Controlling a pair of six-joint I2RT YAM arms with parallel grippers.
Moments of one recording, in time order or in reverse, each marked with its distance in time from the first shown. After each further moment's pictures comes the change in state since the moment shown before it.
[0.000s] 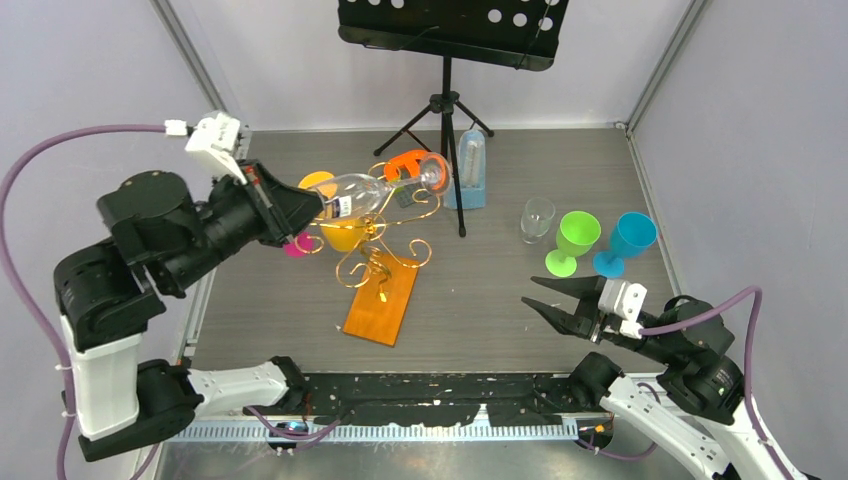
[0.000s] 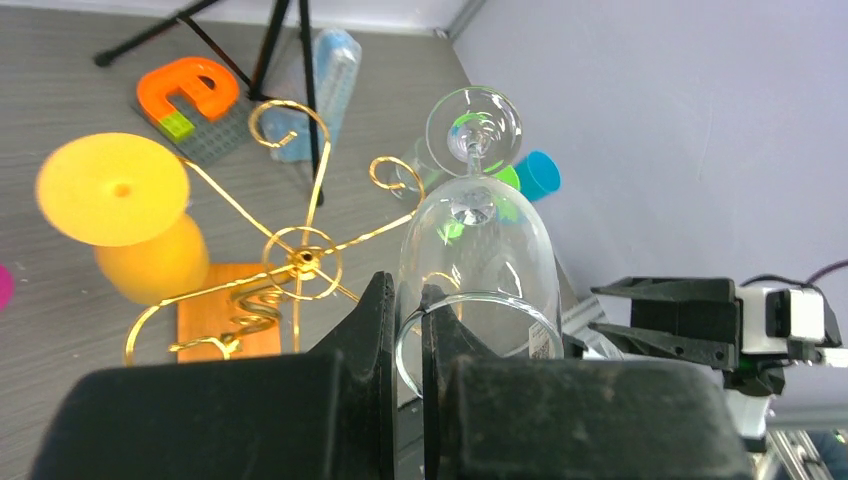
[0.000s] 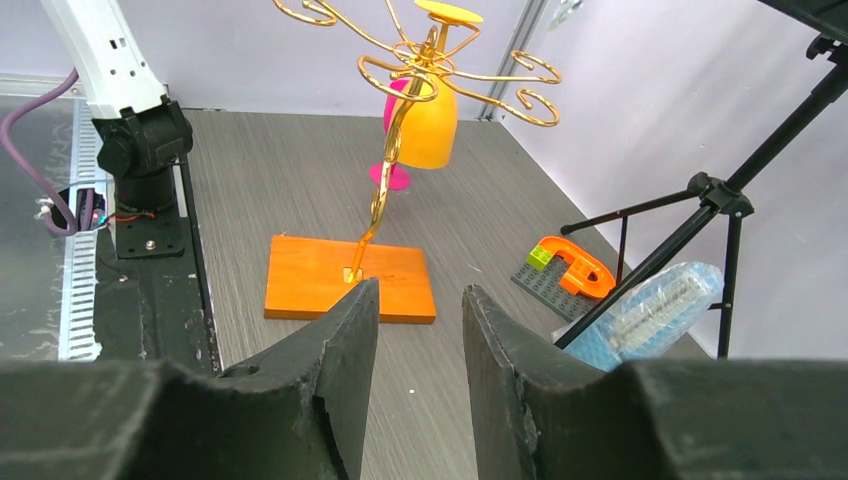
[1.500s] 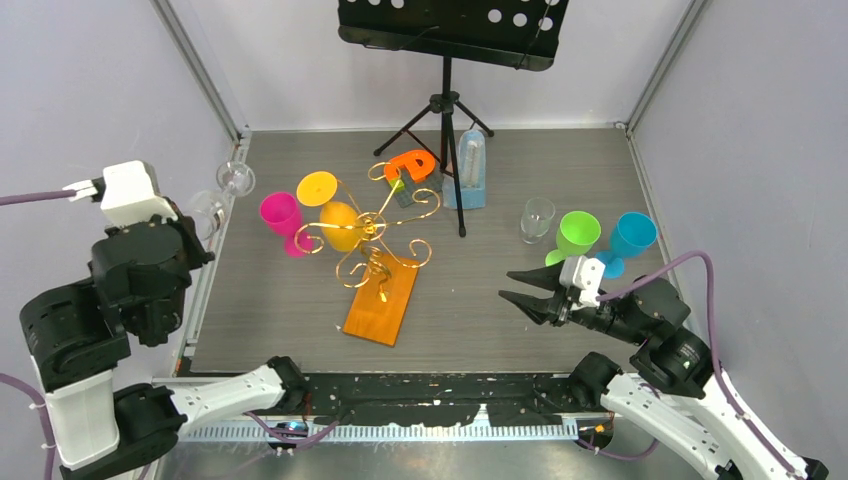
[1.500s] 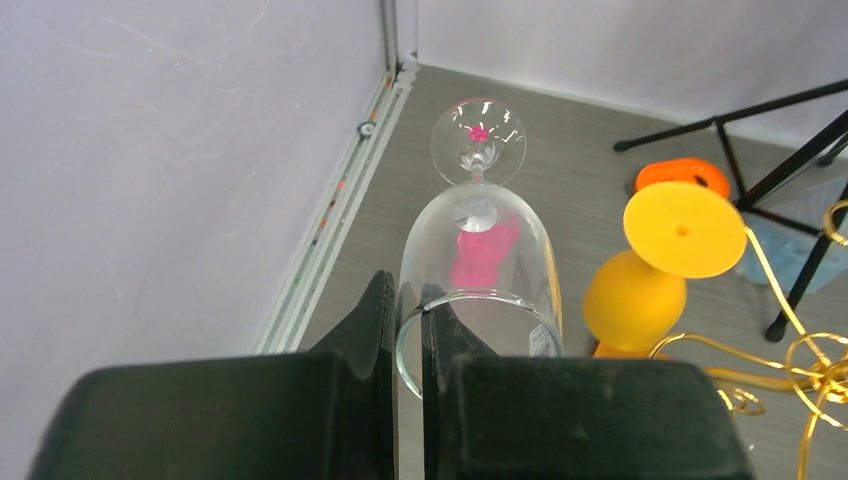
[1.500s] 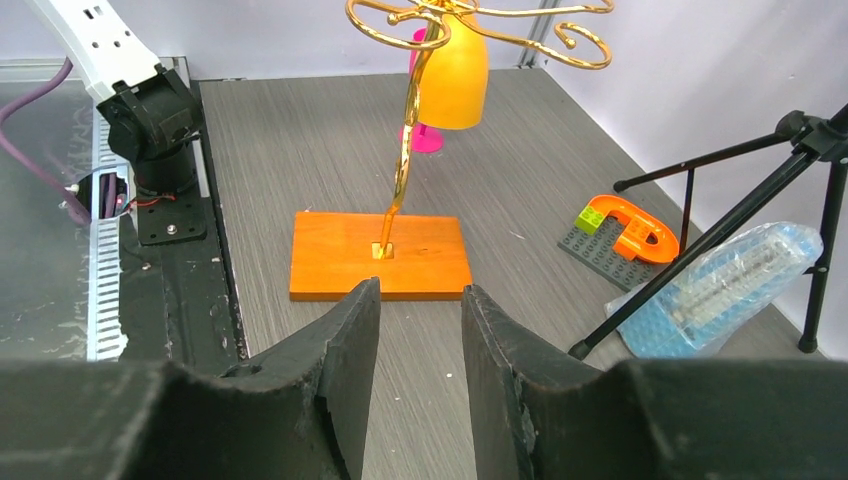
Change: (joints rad) left arm 0.014 -0.188 -0.150 -0.256 -0.877 0.181; right arm 0.000 0.118 -0.065 0.084 -0.014 0.068
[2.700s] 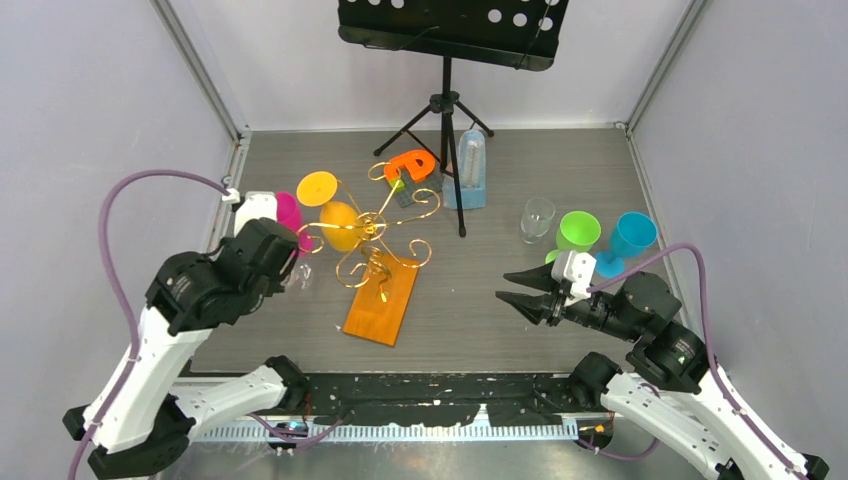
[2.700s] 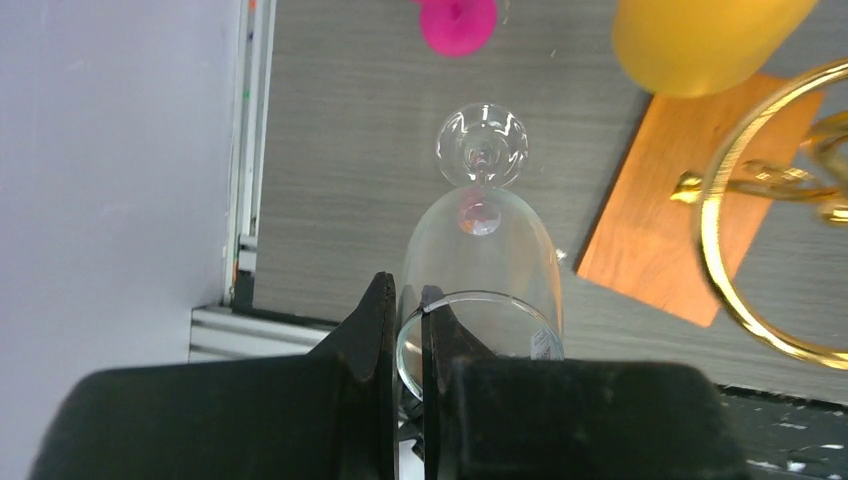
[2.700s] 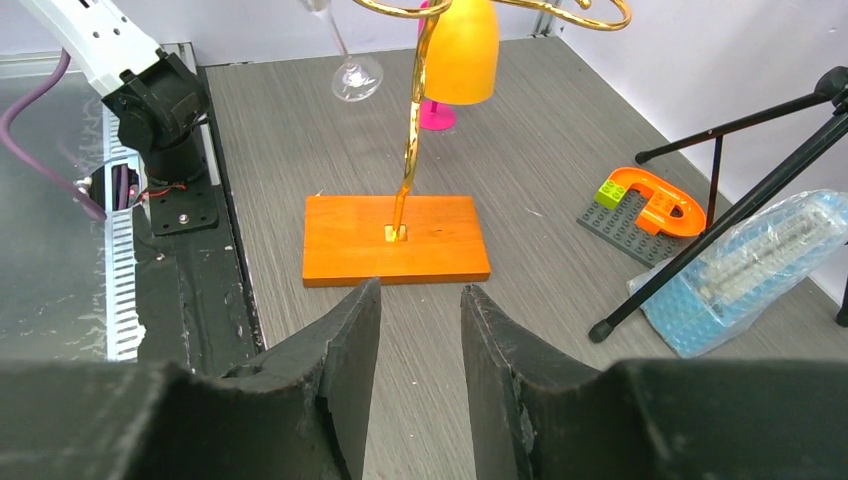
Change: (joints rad) left arm 0.120 0.026 -0.420 -0.124 0.405 -0.136; right arm 0.000 0.039 0.000 -0.020 0.002 0.033
